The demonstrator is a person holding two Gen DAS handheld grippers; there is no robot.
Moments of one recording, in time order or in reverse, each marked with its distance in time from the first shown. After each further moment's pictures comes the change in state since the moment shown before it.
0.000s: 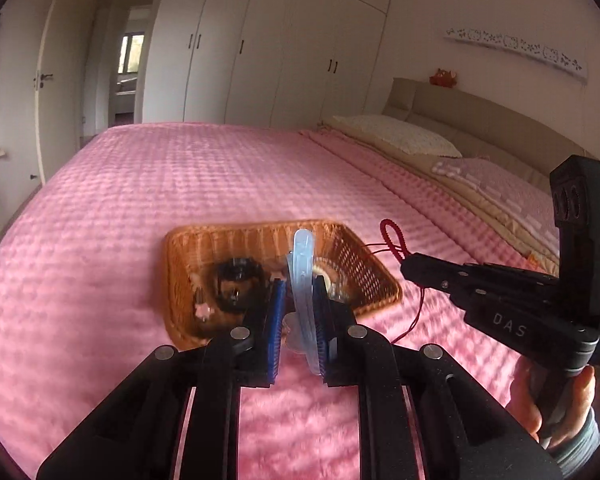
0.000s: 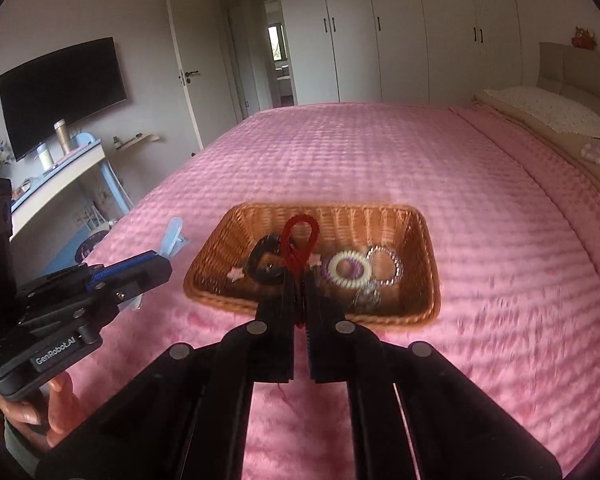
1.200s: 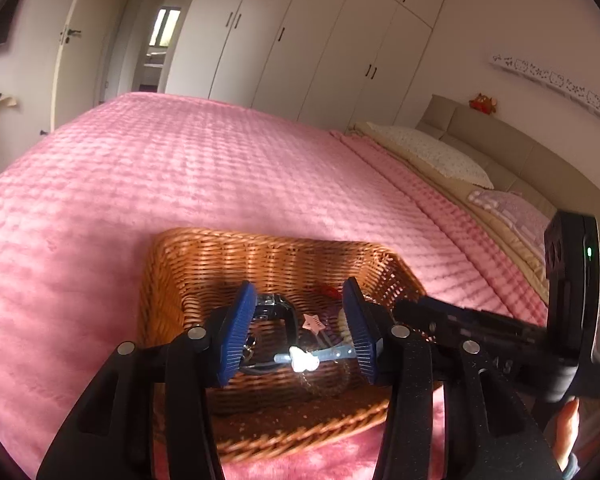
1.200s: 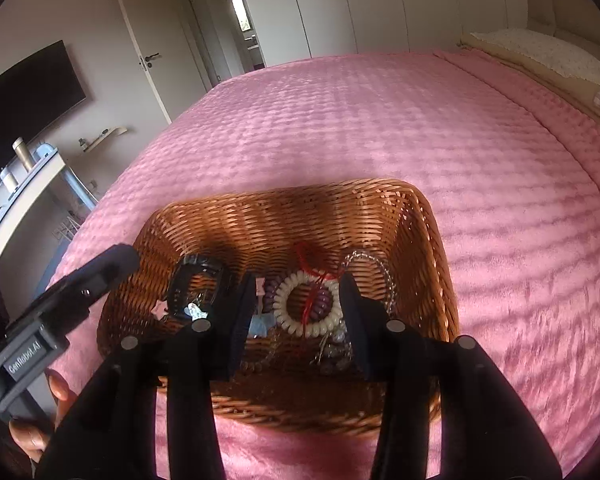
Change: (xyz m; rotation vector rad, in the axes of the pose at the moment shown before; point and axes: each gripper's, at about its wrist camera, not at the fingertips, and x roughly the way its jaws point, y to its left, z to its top) left arm 0.094 0.053 0.009 -0.164 -0.002 0.021; right arm 0.097 -0.045 -0.001 0.099 0.135 -0.013
